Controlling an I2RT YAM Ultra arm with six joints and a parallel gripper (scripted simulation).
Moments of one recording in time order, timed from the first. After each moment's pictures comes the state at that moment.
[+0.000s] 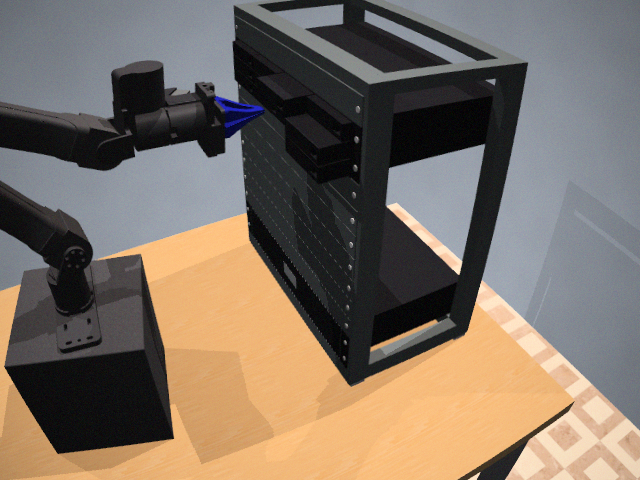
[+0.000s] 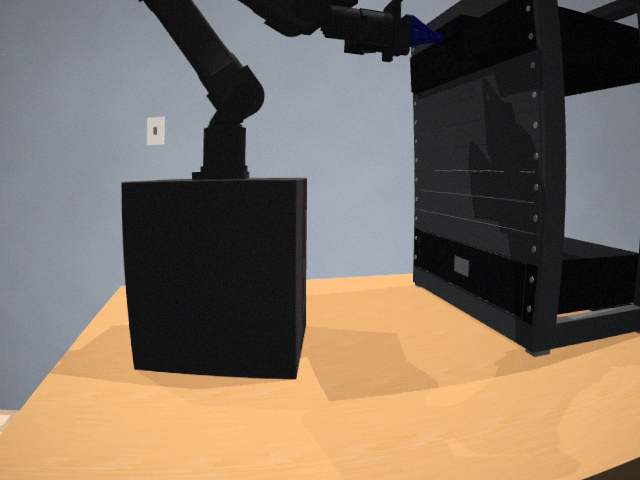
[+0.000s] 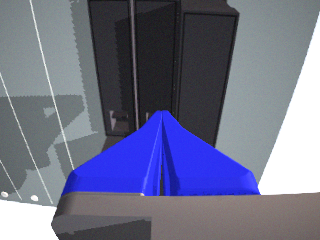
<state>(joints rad) 0.23 0.93 0.42 0.46 0.16 -1.58</state>
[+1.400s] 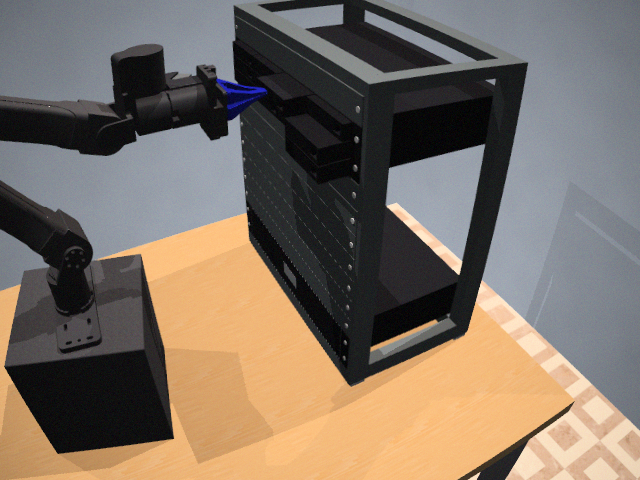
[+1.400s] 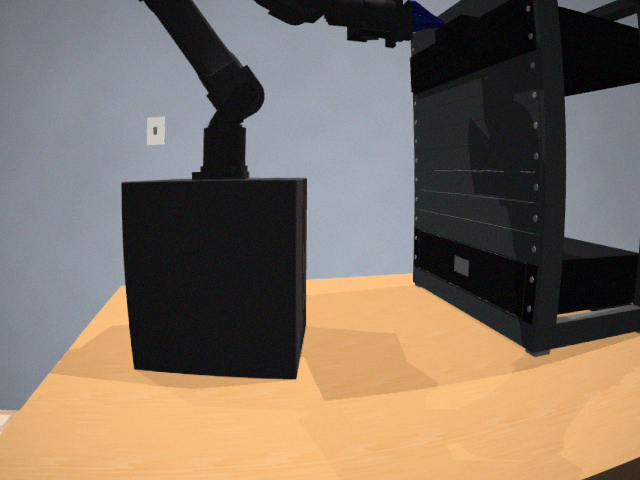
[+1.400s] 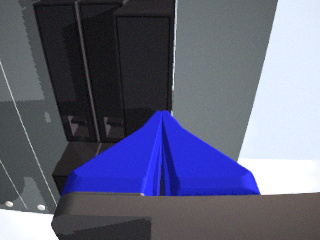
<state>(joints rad) 0.23 0.93 0.51 0.41 0.16 -1.58</state>
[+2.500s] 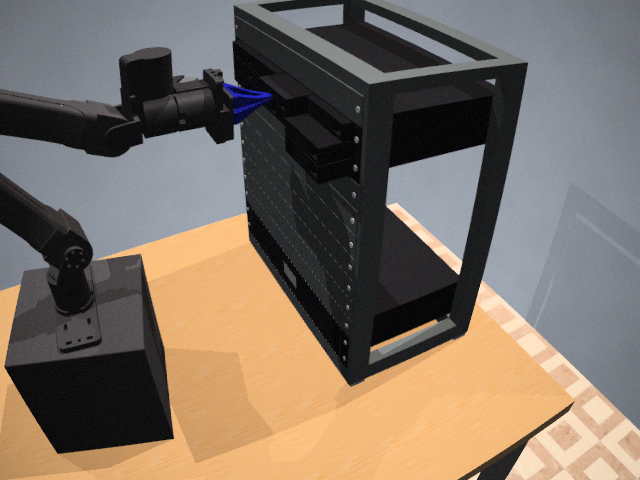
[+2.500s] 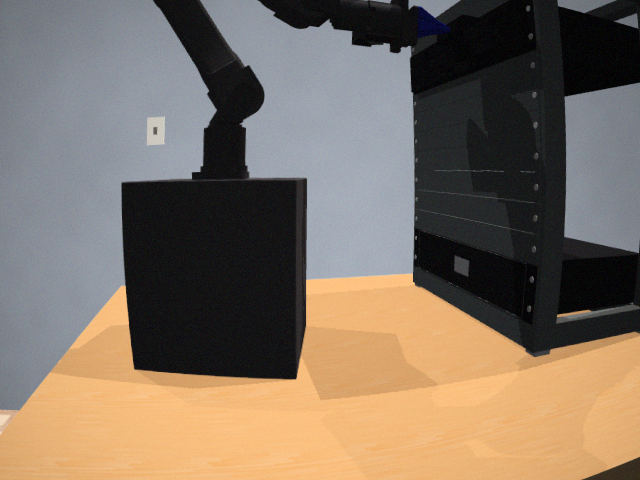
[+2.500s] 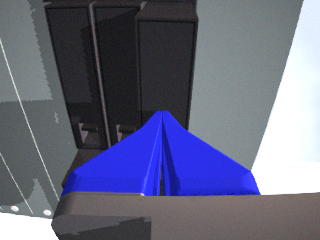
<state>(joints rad) 0.22 0.99 0.51 0.45 0.16 -1.58</state>
